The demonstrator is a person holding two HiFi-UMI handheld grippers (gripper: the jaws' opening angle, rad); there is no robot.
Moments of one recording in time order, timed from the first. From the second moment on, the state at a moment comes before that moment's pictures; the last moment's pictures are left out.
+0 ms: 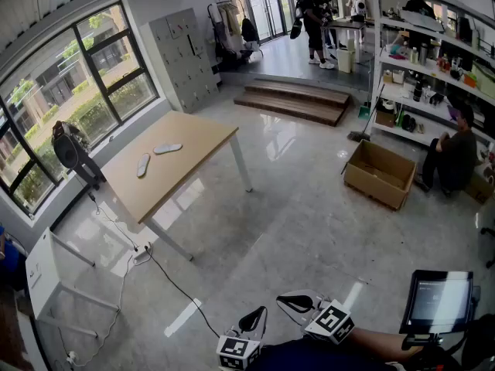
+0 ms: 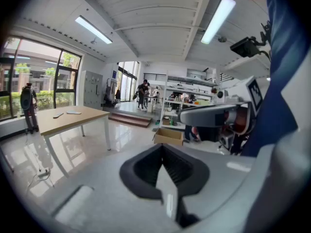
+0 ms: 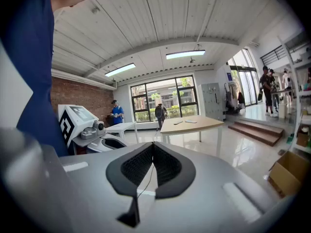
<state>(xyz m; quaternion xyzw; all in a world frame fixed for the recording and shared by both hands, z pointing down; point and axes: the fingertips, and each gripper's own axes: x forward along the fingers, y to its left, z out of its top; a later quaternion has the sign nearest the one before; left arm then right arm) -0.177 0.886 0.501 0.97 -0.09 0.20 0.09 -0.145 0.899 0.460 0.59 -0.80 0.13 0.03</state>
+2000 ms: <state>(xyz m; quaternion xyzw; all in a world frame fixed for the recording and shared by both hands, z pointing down) -0.214 0.583 0.567 0.95 -0.15 0.20 0.18 -0.177 0.580 0.523 0.53 -0.82 0.18 0.15</state>
